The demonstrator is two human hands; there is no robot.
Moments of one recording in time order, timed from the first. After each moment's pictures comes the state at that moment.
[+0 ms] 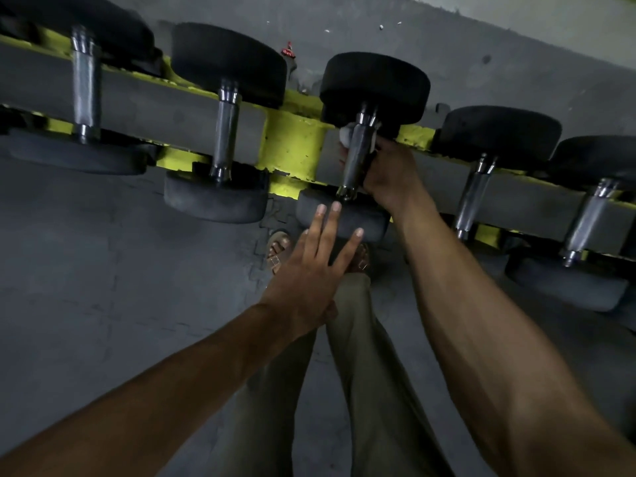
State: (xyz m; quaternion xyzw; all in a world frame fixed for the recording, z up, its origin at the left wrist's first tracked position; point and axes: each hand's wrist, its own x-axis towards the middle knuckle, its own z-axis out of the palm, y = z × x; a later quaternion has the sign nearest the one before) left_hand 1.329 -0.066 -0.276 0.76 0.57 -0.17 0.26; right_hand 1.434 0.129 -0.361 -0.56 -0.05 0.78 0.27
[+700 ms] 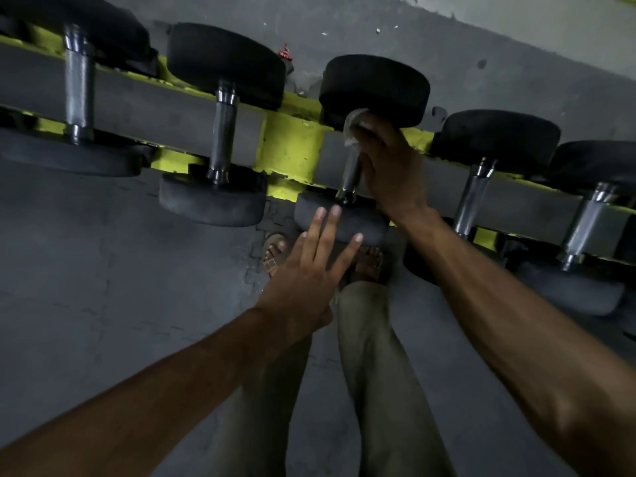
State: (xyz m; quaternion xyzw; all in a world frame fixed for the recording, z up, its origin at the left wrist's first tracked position) left_hand 1.326 -0.068 -0.284 0.77 0.57 -0.15 0.25; right_hand 1.461 0.121 -0.367 -0.44 -0.88 0.14 0.12
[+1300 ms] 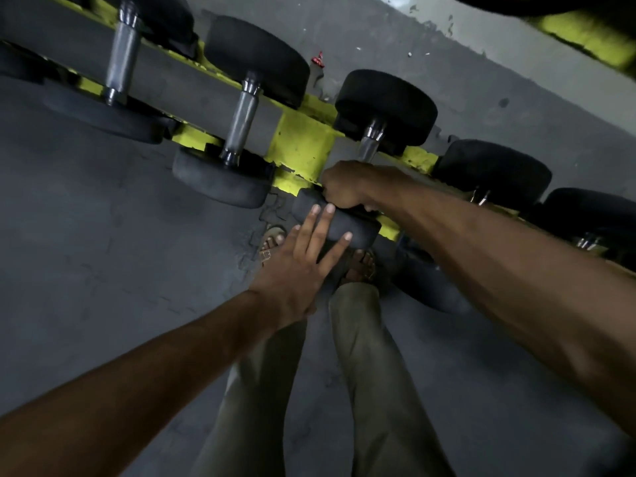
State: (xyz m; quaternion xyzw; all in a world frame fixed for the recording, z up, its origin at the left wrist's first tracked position) left_hand 1.344 -0.064 -0.269 0.72 0.59 -0.23 0.29; right_hand 1.388 0.135 -0.336 -0.20 -0.84 0.26 -0.42
